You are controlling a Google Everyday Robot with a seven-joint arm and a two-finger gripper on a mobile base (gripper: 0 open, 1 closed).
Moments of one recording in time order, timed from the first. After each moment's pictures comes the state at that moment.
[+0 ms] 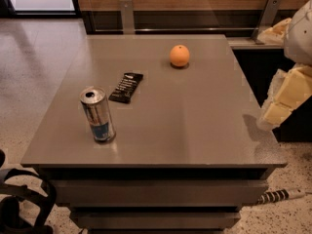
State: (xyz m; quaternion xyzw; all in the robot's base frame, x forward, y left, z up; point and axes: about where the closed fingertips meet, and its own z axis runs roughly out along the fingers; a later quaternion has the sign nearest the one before) arm 0.443 -0.194 0.982 -0.61 0.76 0.01 0.23
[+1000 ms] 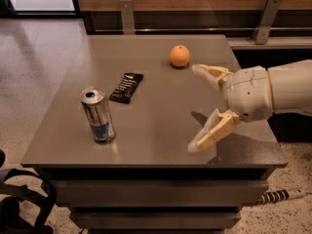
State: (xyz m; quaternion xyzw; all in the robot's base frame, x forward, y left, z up) arm 0.451 -0.076 0.915 -0.60 0.59 0.26 0.47
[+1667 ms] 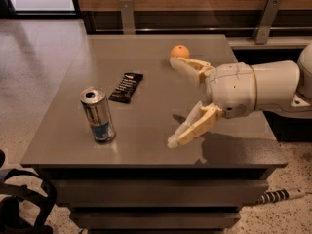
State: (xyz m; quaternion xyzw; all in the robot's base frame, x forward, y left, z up) arm 0.439 -0.028 0.948 -0.57 0.53 0.36 0.51
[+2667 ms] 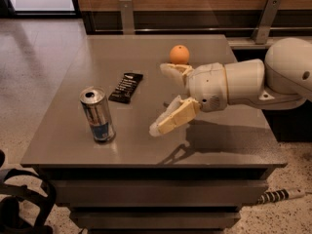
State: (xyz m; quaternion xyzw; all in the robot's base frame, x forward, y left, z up) arm 0.482 -0.004 0.914 -0.54 0.59 0.37 0.46
